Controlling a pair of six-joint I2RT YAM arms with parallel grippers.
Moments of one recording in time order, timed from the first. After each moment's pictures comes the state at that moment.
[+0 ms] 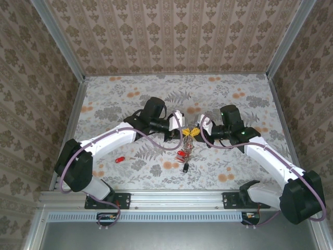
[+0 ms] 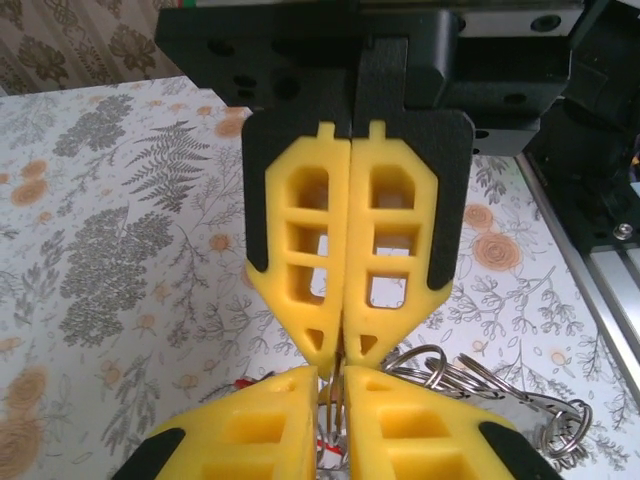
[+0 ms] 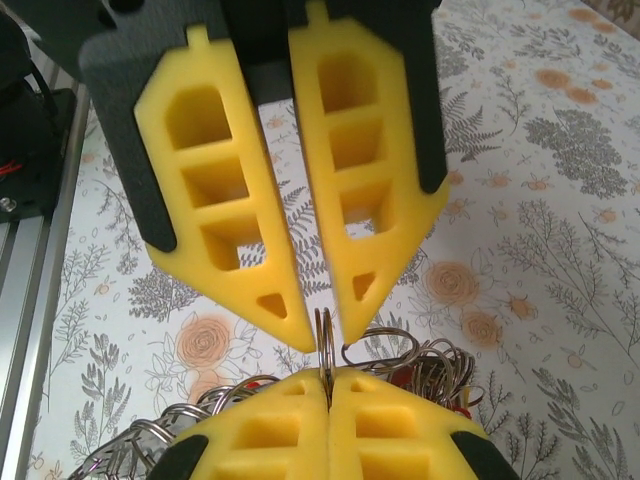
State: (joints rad) left arm -0.78 1.52 1.09 -0.21 0.76 0.59; right arm 0.36 1.15 0.77 -0.32 -0.74 -0.55
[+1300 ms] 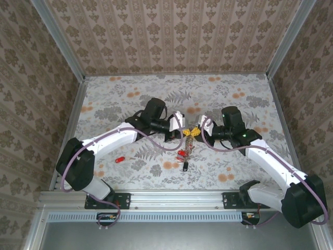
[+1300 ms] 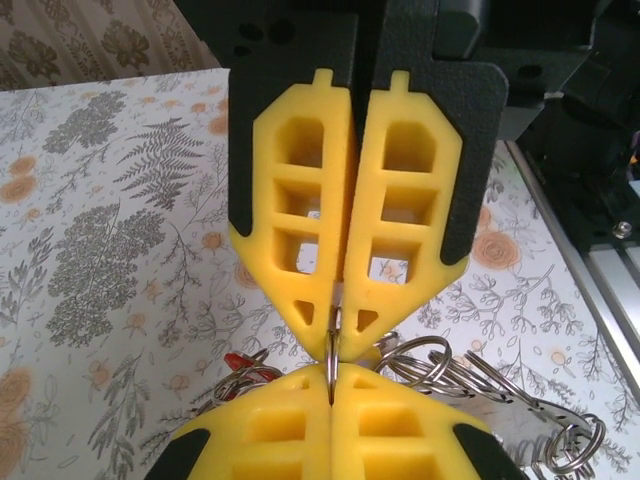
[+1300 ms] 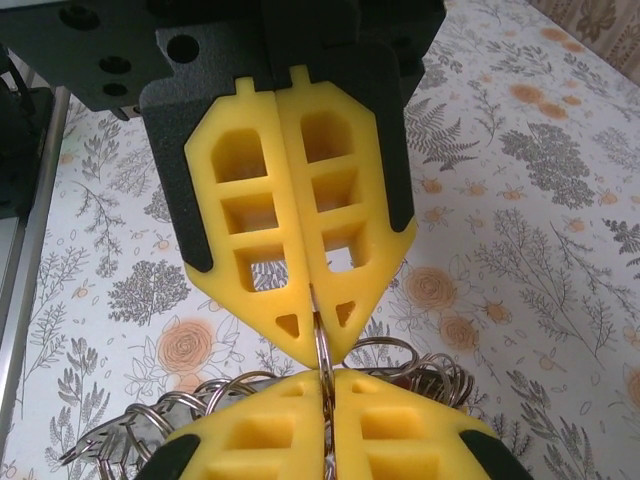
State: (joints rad) left arm -0.78 1.53 1.04 -0.13 0.79 0.56; right arm 0.36 1.11 0.74 -0.26 -0.72 -0.54
